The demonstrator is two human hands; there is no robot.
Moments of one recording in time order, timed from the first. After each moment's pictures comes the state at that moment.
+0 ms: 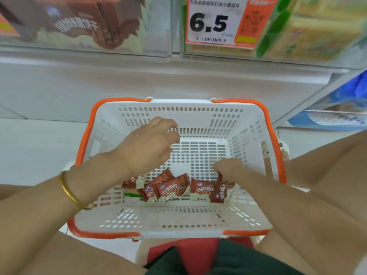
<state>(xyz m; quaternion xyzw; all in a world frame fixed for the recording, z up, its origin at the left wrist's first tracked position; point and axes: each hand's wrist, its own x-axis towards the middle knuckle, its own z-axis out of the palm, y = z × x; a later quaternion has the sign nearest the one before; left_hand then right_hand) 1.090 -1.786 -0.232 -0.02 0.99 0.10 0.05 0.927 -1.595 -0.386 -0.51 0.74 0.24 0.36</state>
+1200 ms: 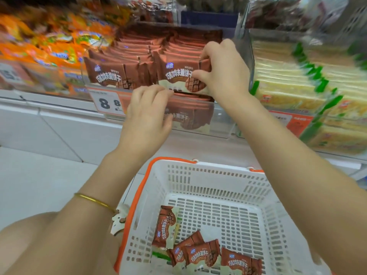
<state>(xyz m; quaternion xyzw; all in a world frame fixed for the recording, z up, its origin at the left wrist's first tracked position) 1.110 -1.896 -0.109 -0.25 0.92 0.03 -0.30 0.947 -1.832 -0.050 -0.45 0.83 -0.29 -0.16</state>
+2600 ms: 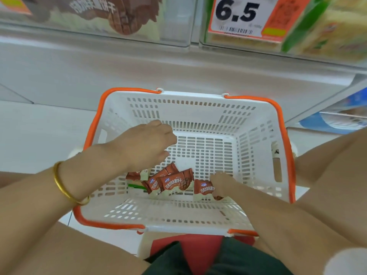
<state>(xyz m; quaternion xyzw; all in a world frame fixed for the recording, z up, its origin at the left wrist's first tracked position) 1.102 -1.801 -0.231 -0.01 0.98 0.05 0.21 0.973 -1.583 -0.452 -0.45 0.76 0.23 0.42</state>
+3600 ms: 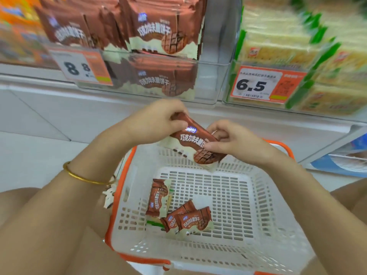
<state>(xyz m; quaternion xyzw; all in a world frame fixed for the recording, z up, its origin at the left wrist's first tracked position) 1.091 -1.850 -0.125 -0.18 0.93 0.32 -0.02 0.958 -1.695 -0.167 -0.43 0.73 -0.37 0.38</state>
